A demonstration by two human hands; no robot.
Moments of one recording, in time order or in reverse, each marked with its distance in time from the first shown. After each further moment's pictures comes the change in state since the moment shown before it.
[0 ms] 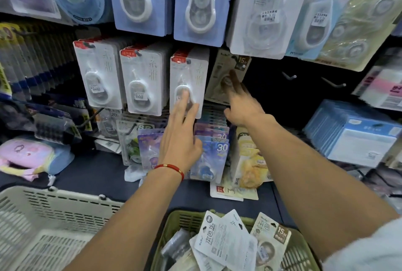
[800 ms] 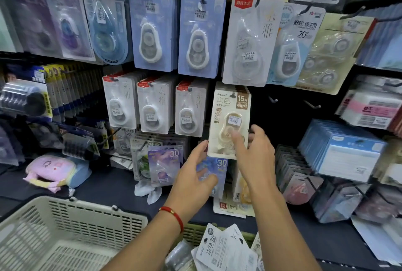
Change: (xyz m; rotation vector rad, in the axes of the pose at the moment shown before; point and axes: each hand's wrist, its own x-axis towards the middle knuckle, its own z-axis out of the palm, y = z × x) left_hand -0.071 0.061 -0.023 -0.804 -0.122 -0.339; right_hand -0.142 -0.035 -0.024 0.816 0.409 0.386
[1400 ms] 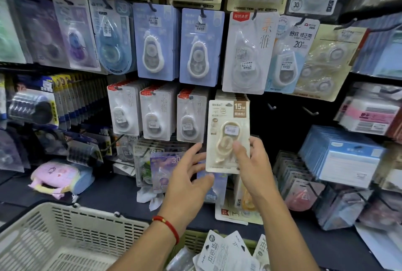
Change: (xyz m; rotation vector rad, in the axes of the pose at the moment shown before) left_hand -0.011 0.021 -0.007 -0.098 0.096 0.031; right_hand -0.013 0.004 -0.004 0.501 -0.203 0.022
